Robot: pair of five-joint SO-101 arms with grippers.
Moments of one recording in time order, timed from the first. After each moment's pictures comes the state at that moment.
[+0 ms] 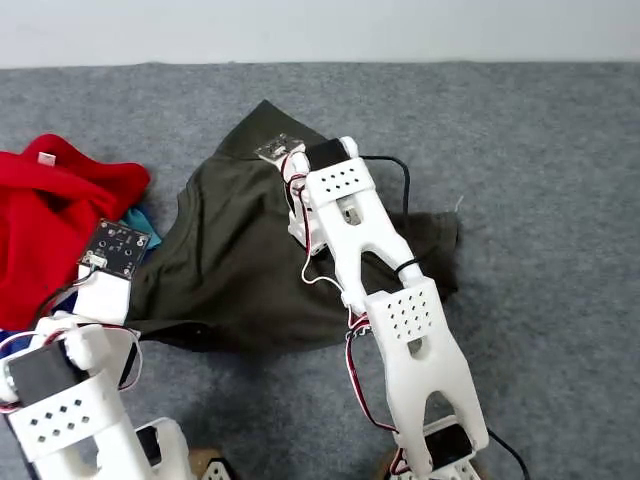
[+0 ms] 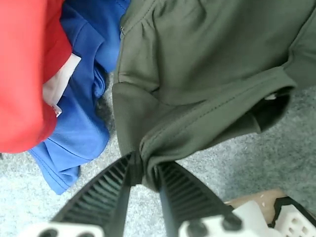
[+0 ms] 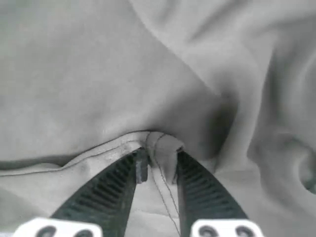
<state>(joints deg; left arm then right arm) -29.1 -58.7 45.5 97.3 -32.4 -26.1 58.5 -58.2 100.4 16.6</state>
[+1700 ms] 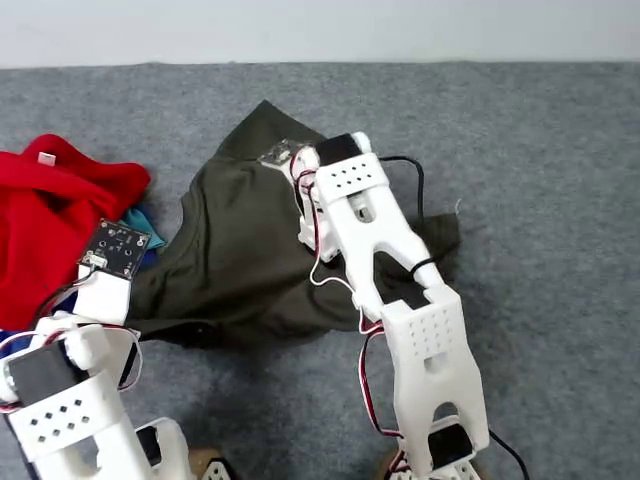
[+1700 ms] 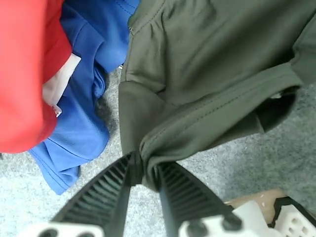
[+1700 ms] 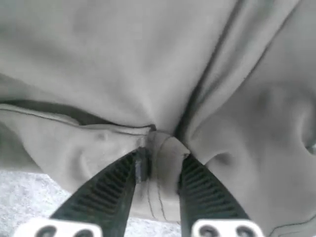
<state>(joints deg) -29.1 -58.7 45.5 97.3 -32.4 -25.7 43.3 -40.0 100.5 22.2</state>
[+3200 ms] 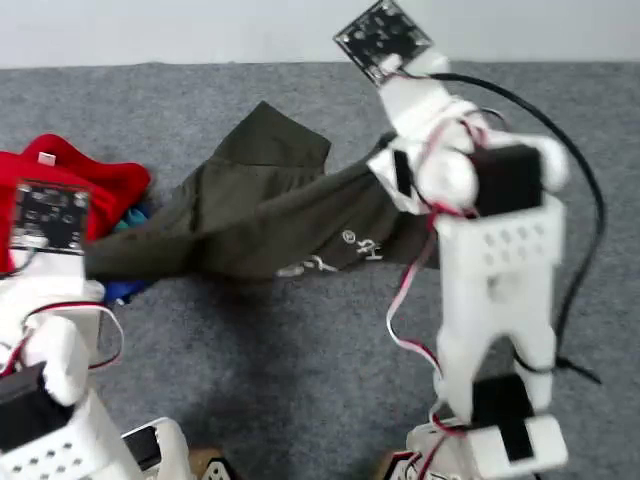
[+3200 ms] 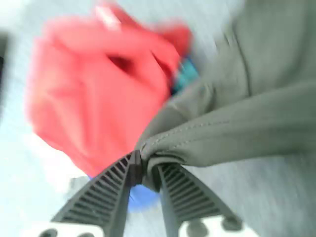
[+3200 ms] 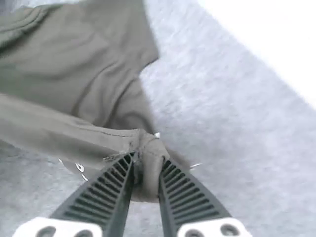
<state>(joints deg) -29.0 -58.7 24.0 89.9 -19.9 -15.2 -6.6 -40.1 100.6 27.7</state>
